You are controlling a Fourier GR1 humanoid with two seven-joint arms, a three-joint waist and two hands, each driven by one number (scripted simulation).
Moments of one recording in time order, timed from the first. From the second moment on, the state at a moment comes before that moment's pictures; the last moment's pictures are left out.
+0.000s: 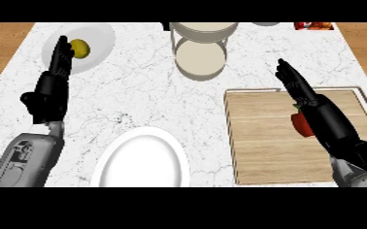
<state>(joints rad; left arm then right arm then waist) -0.30 0.35 -0.08 -1.40 0.05 0.32 -0.09 -0.17 -0.57 0.32 -1.73 -0.26 -0.07 -0.08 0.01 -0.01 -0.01</state>
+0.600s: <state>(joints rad) -0.21 0.26 -0.15 -1.39 0.23 0.14 0.08 0.04 -0.41 -0.12 -1.53 -0.47 -0.24 -0.44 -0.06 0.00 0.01</state>
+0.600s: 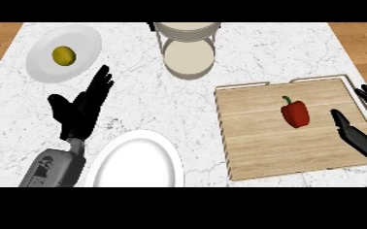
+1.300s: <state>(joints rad) -0.19 0.25 -0.17 -1.43 0.27 0.07 0.17 0.38 -0.58 -0.13 -1.67 -0.13 -0.36 -0.39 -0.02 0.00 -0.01</state>
